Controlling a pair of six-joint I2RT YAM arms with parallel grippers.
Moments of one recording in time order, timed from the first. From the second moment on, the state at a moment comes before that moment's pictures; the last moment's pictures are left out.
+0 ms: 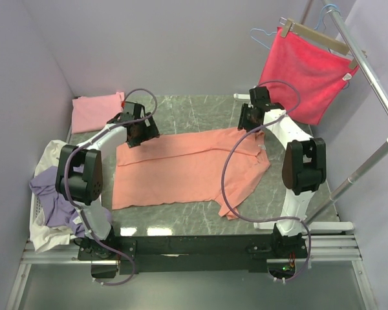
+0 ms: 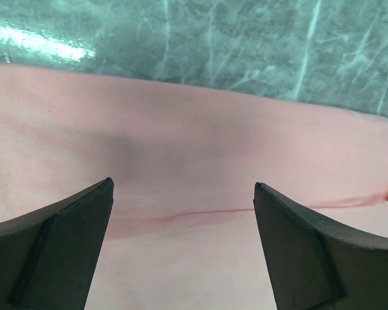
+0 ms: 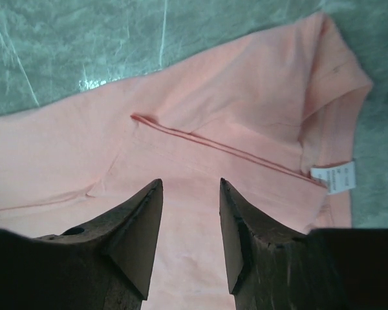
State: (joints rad) left arm -0.22 1.82 1.29 -0.38 -0.01 -0.59; right arm 0.16 1.92 1.57 -0.59 0.01 0.34
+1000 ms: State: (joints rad) left arm -0.24 1.82 1.23 -0.36 0.03 -0.59; right arm 0.28 2.29 1.87 -0.70 -0.06 0.32
